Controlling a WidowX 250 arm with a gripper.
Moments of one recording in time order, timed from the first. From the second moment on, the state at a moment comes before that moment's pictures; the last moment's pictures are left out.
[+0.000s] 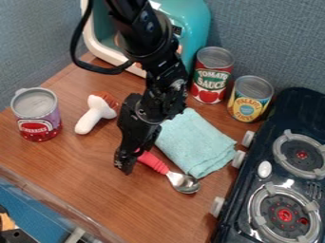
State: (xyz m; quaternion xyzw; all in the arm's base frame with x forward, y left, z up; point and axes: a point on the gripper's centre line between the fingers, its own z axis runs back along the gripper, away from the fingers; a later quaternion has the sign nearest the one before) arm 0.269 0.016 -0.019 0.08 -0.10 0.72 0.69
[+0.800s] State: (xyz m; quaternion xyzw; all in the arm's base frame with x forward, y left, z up) arm 0.270 0.013 -0.026 0.05 -0.08 0.73 0.67
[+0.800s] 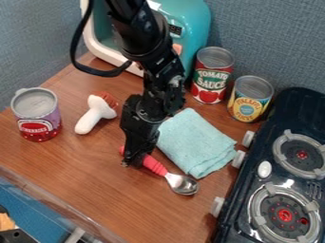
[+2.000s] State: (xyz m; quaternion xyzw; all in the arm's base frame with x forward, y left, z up) arm 0.279 0.151 0.090 -0.03 -0.18 0.78 0.59
